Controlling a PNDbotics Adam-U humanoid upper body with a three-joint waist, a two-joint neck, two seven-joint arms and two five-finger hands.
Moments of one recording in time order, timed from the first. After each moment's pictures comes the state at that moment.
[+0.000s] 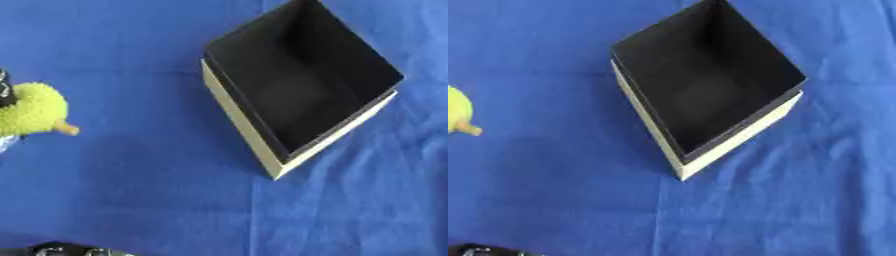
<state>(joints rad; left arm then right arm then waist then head) -0.22 0.99 0.03 -1.99 -0.68 -0.24 -0.06 -0.85 -0.87 -0.25 -1.29 0.43 -0.26 -0.19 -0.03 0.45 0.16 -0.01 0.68</state>
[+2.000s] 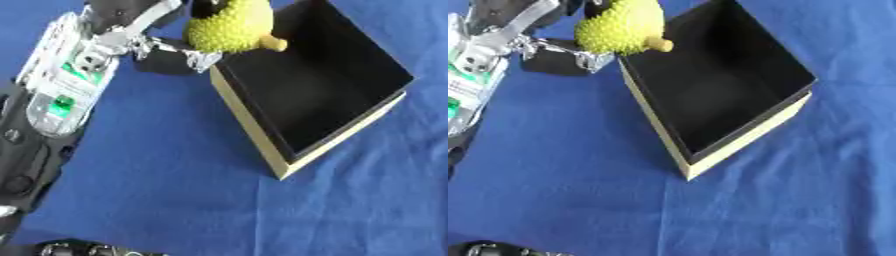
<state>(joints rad) -0.89 0.44 -0.29 -1.72 -0.66 -0.33 -0.20 -0.90 -0.79 -0.22 -1.29 0.42 -0.26 -0.15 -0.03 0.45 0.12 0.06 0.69</state>
